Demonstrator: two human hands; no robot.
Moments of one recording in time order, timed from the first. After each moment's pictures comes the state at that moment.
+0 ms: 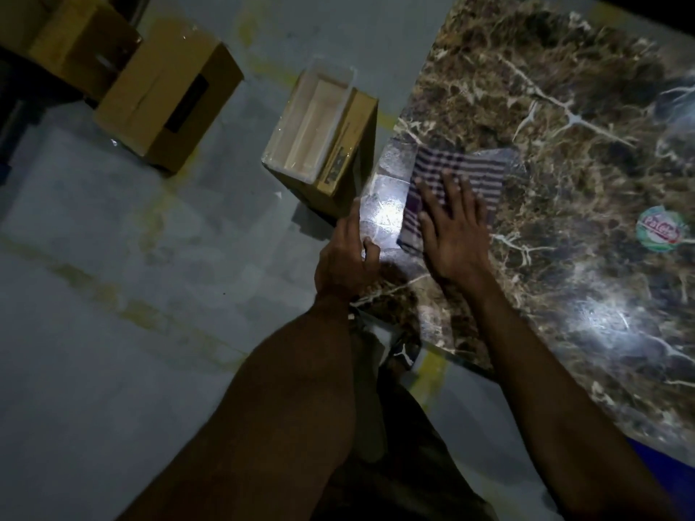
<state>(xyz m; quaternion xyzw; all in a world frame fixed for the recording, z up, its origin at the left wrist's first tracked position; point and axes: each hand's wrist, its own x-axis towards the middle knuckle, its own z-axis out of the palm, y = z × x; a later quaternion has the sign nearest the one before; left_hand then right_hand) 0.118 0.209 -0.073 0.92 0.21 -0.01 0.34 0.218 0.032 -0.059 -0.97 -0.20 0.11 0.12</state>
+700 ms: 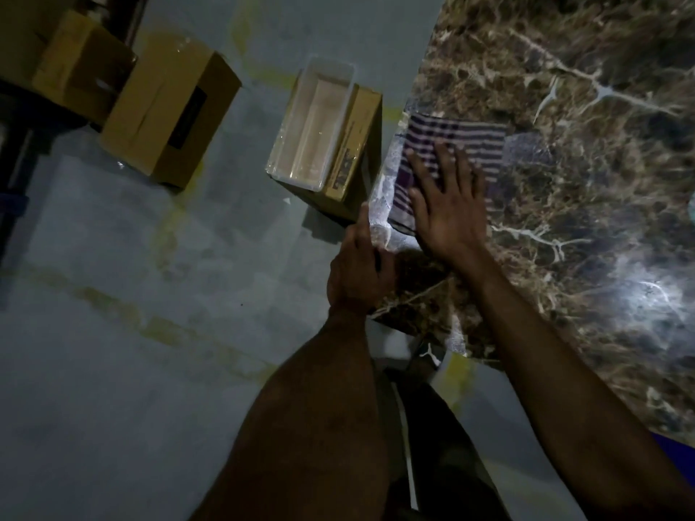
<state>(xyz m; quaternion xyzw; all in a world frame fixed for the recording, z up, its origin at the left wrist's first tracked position) 0.122 0.221 -0.079 0.92 0.20 -0.06 0.32 0.242 0.088 -0.073 -0.97 -0.19 0.07 0.13</state>
